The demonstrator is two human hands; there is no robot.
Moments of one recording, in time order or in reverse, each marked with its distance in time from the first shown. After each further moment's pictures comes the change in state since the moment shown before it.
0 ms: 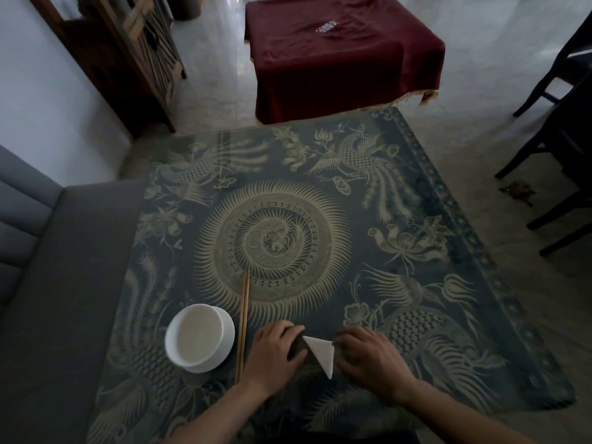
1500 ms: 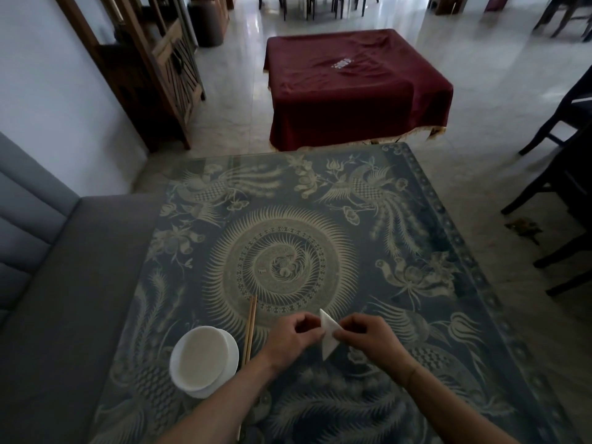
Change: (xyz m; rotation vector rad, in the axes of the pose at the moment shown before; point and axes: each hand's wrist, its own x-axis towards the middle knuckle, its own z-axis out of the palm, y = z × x) left_hand 0.063 0.025 -0.068 -1.033 0.002 -0.197; right_hand 0.067 -0.013 -0.071 0.753 0.042 0.298
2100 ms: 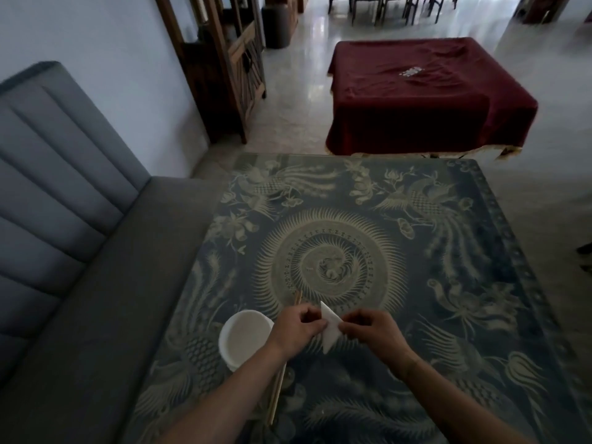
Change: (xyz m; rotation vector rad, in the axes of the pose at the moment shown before) left_hand -0.026 0.007 -0.058 0.061 0.259 -0.109; right_hand 0.038 -0.040 0.053 0.132 -0.089 -0.019
